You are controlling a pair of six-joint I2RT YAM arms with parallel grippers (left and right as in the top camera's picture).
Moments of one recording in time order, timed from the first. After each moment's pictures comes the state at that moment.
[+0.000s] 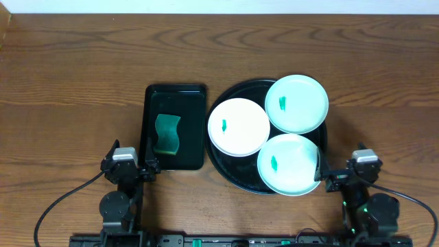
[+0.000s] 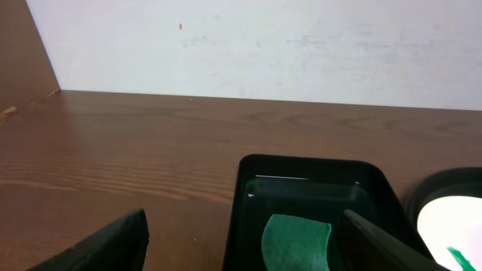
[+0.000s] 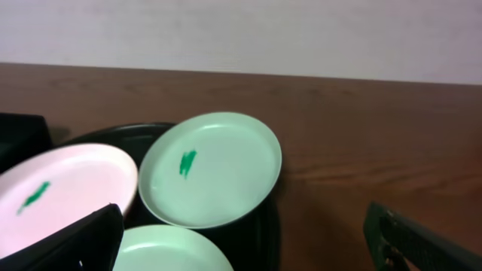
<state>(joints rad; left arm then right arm) 0.00 0.01 0.02 -0.11 -0.05 -0.03 0.03 0.02 0.18 -0.35 -0.10 0.01</state>
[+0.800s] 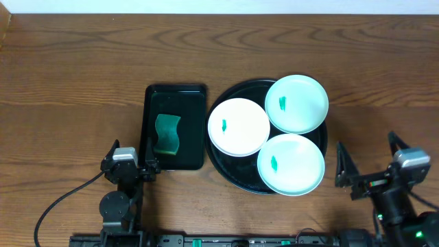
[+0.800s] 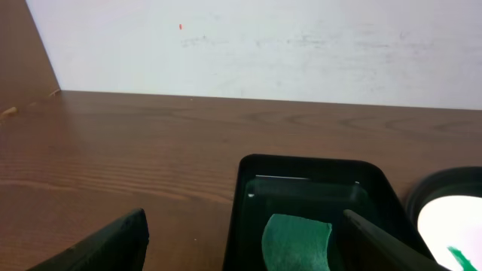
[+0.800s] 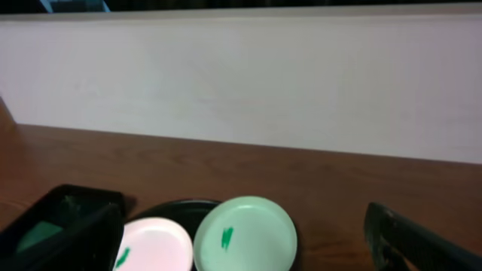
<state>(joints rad) 0.00 0.01 0.02 -0.11 -0.05 -0.03 0.03 0.31 0.82 -0.61 -0.19 0.05</state>
